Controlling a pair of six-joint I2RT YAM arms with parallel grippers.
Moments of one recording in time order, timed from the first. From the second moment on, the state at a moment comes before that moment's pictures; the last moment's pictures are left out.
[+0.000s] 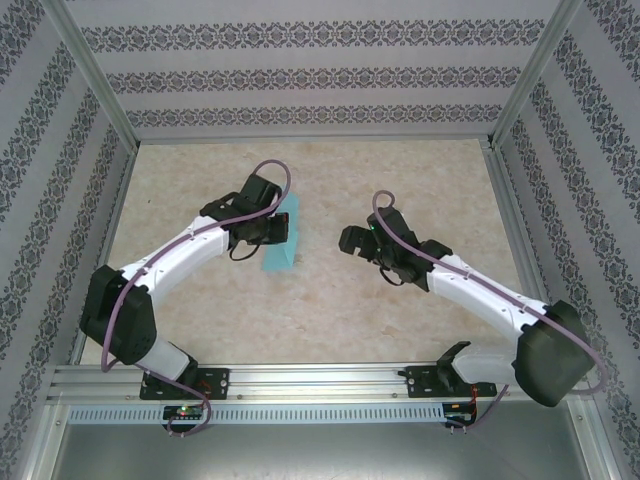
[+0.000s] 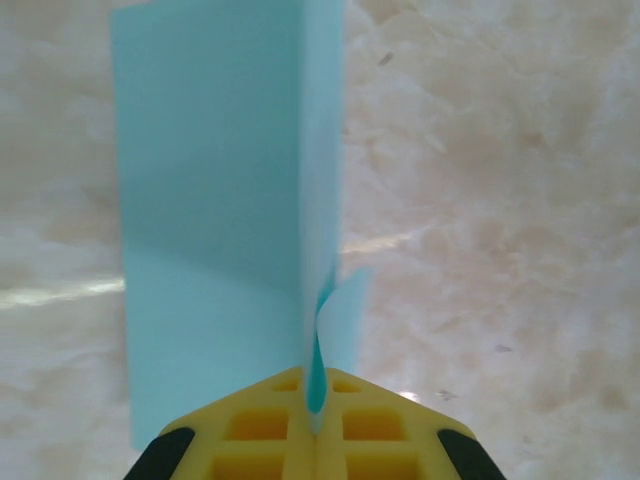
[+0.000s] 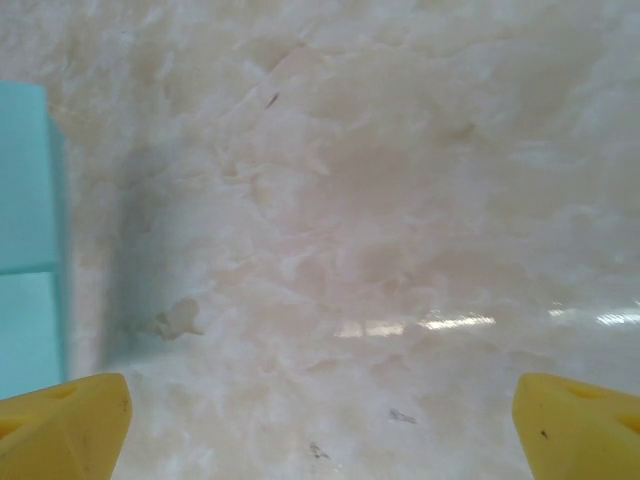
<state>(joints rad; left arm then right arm) -0.56 1.53 1.22 -0.69 0.04 -0.52 0.63 1.24 0.82 -0.41 0.13 0.79</state>
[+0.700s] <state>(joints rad) -0.81 2.06 1.53 -1.04 -0.71 -0.44 0.45 1.07 0.67 -0.51 0.19 0.86</state>
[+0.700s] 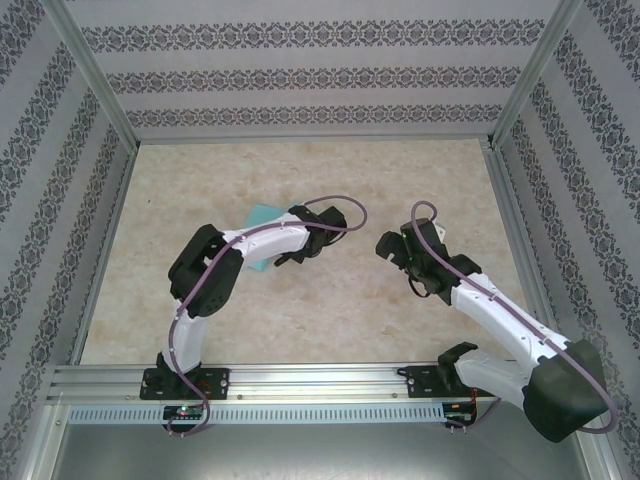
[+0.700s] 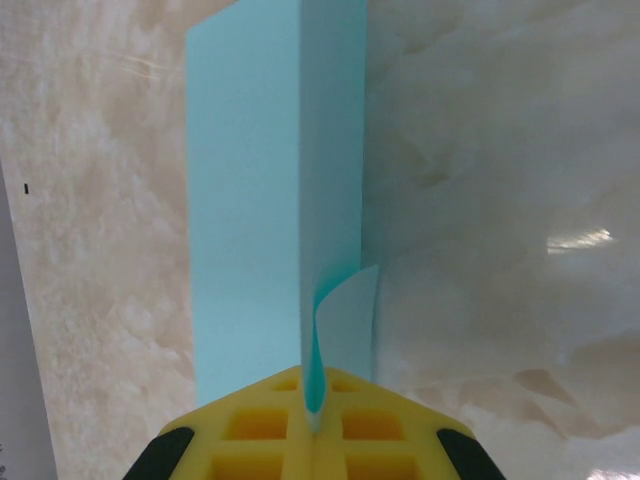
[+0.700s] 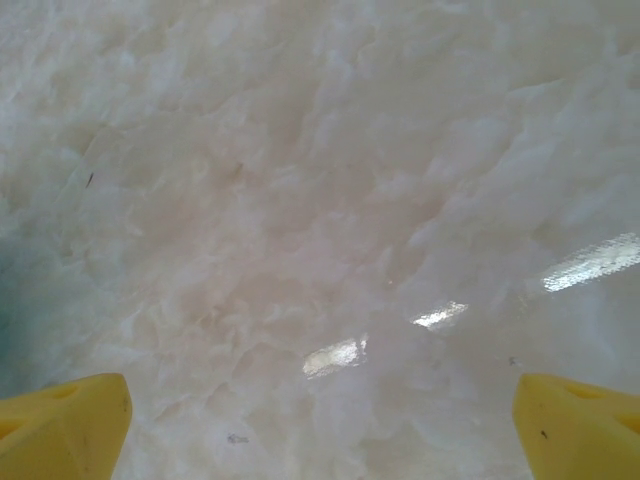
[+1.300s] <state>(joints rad) -0.87 2.12 1.52 -0.95 -0.48 -0.47 0.40 1.07 0.67 -0.58 0.17 0.84</state>
